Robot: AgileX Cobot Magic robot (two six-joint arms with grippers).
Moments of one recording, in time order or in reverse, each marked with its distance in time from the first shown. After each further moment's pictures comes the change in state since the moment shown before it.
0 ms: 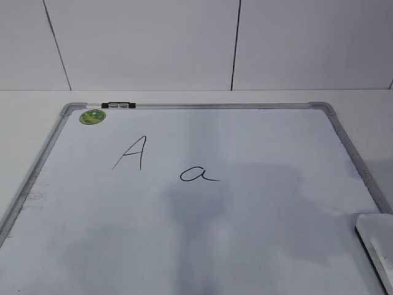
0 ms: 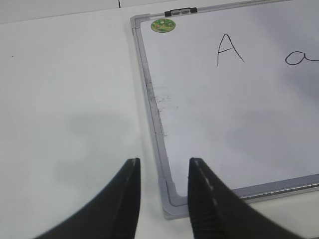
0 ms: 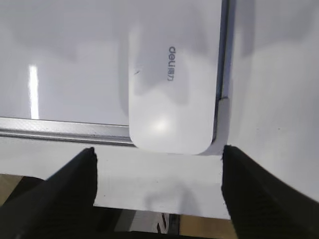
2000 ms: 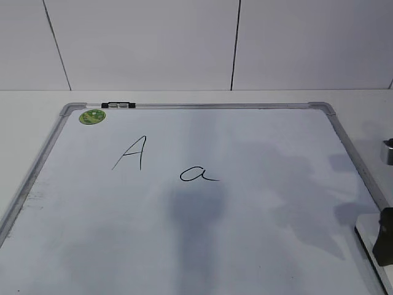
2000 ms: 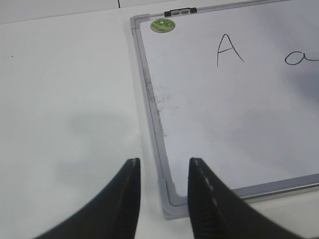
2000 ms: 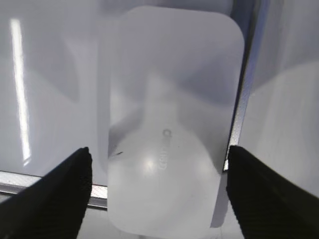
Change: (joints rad) left arm 0.000 0.000 0.000 0.000 0.000 0.000; right arm -0.002 0.404 -0.102 -0.005 -0.130 -0.088
